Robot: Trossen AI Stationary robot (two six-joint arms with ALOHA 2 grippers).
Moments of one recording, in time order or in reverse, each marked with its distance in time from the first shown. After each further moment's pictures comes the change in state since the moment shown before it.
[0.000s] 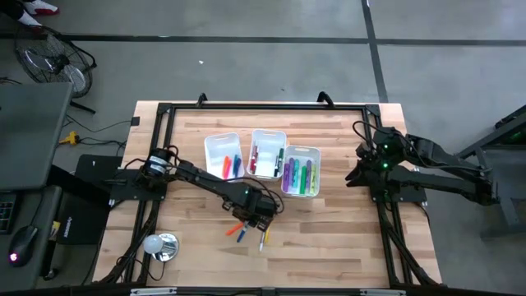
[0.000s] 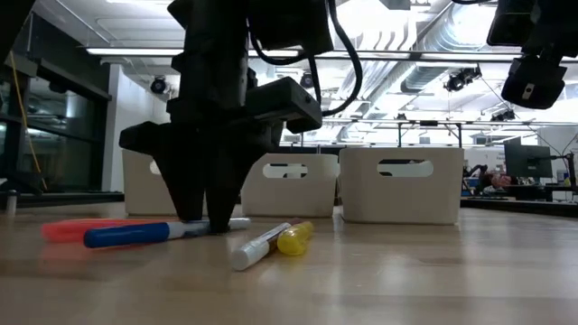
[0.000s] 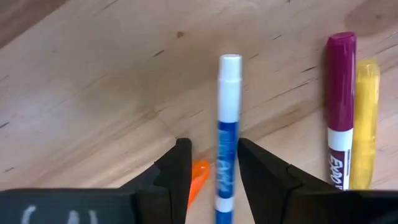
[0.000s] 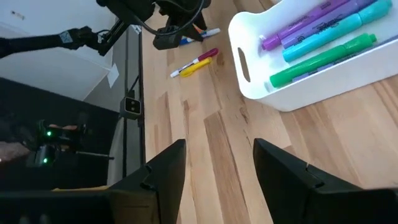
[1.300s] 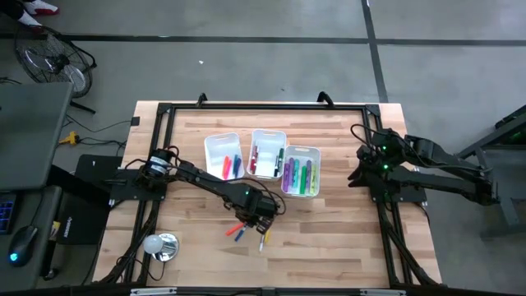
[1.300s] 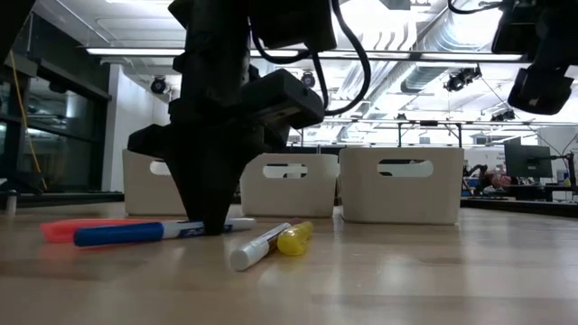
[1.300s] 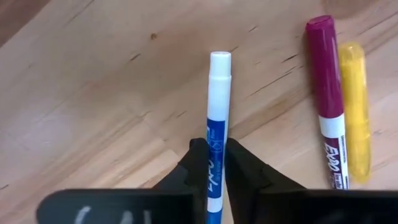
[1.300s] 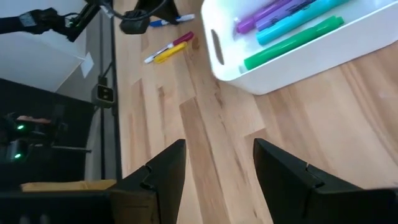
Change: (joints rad) left arm 0.000 0.044 0.000 0.019 -0.008 0.099; right arm 0.000 0.000 0.000 -0.095 0.076 -0.066
